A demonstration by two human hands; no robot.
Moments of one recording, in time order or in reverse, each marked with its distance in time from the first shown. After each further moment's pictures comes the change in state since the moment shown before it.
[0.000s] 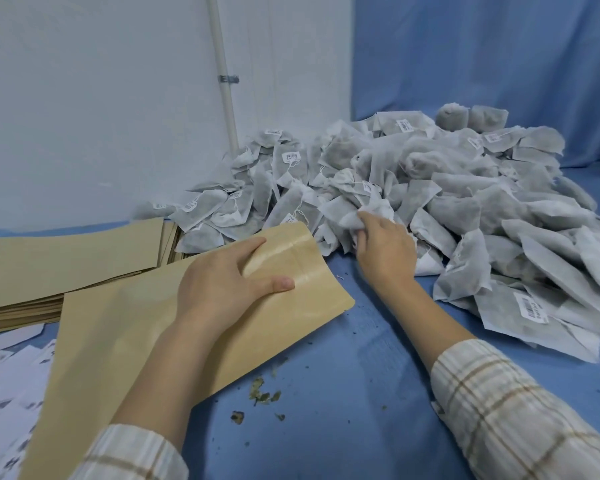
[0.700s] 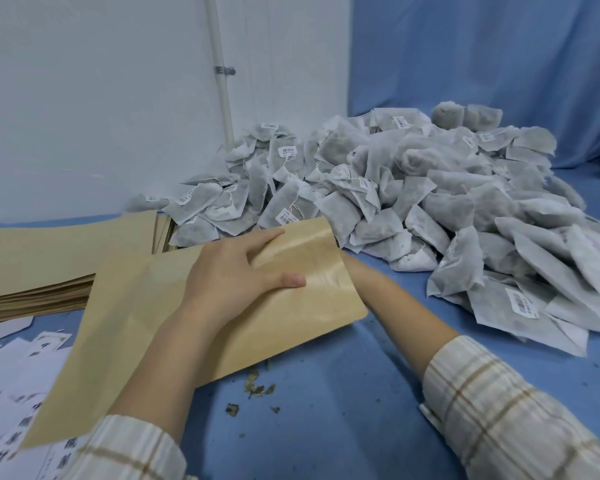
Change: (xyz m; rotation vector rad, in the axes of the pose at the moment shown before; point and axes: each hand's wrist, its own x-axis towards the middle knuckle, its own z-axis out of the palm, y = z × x) left_hand -0.003 0.014 0.001 -0.100 -0.093 0.091; right_hand -0.024 -0.051 -0.036 1.030 -0.886 0.270
